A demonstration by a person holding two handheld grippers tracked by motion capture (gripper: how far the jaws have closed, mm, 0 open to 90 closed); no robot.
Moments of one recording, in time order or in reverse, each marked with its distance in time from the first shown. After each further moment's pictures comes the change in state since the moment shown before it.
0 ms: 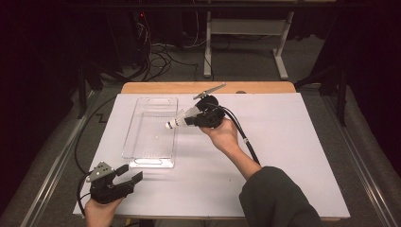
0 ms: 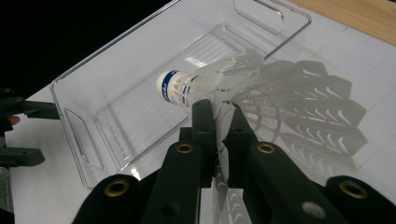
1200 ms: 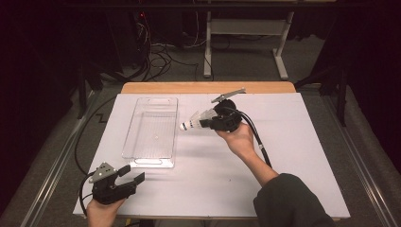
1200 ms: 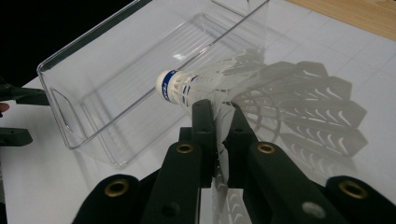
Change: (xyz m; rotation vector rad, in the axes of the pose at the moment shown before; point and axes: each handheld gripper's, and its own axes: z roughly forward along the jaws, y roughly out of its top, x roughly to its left) left arm -0.005 0.000 0.003 0.004 -0.007 0.010; right arm -0.020 -0.030 -0.030 -0.020 -0.029 0.023
